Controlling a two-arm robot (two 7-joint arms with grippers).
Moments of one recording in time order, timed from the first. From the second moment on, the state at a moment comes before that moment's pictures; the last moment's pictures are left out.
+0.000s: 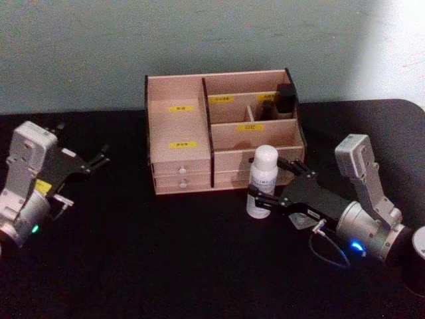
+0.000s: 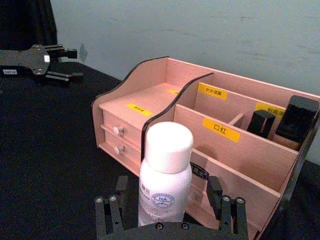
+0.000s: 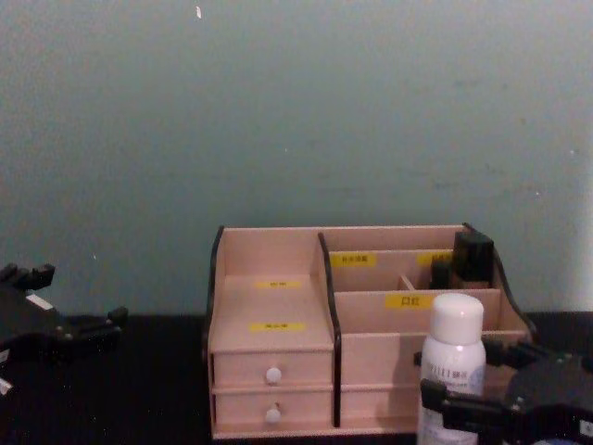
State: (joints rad) left arm -0.20 0.60 0.45 -1.41 -0.25 -0.12 0.03; right arm 0.17 0.43 -0.37 -1.40 0.32 -0.07 0.48
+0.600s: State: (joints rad) left arm -0.20 0.60 0.45 -1.41 -0.25 -0.12 0.03; right arm 0.20 0.40 -0.38 -1.37 0.33 -0.05 0.49
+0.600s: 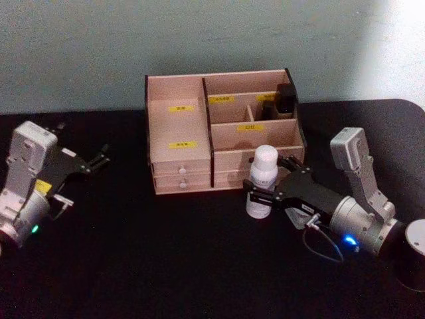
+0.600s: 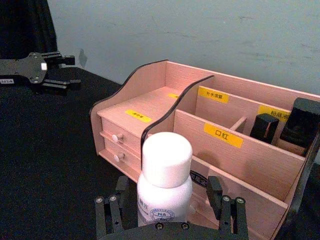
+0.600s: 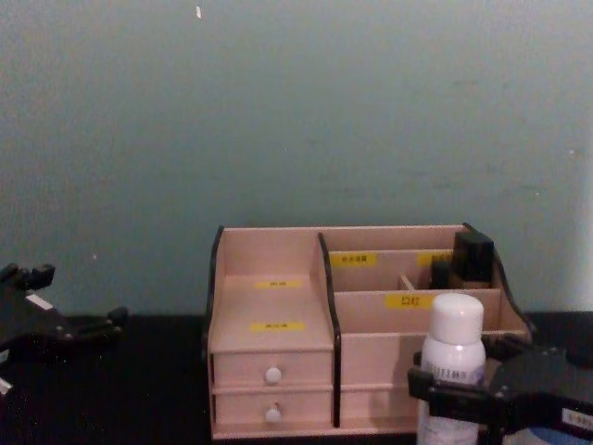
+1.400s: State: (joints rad) left arm -0.20 0.60 0.45 -1.41 -0.25 -0.12 0.03; right arm 0.22 0.39 -0.39 -1.34 0.37 -0.01 0.49
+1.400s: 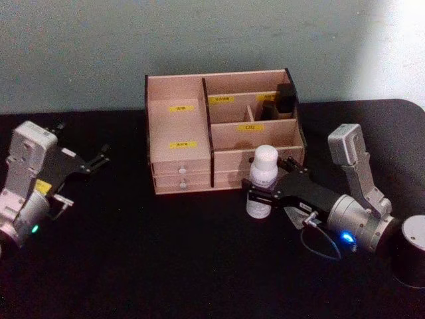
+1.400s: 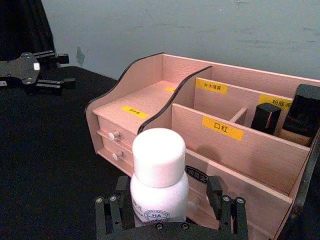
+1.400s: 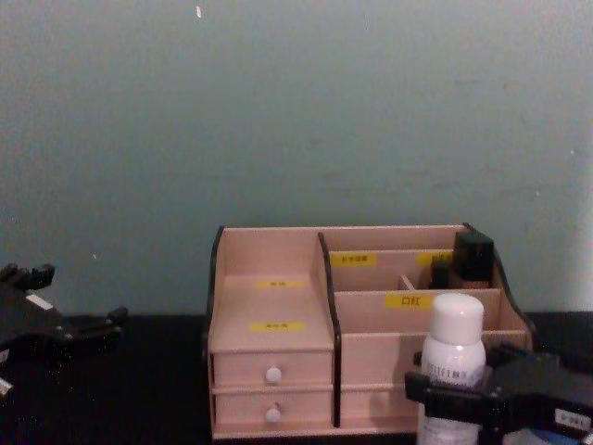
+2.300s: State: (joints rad) left arm -0.20 0.60 0.45 -1.41 -0.25 -0.12 0.03; right arm 0.22 0.39 -0.38 -1.34 0.36 -0.02 0.49
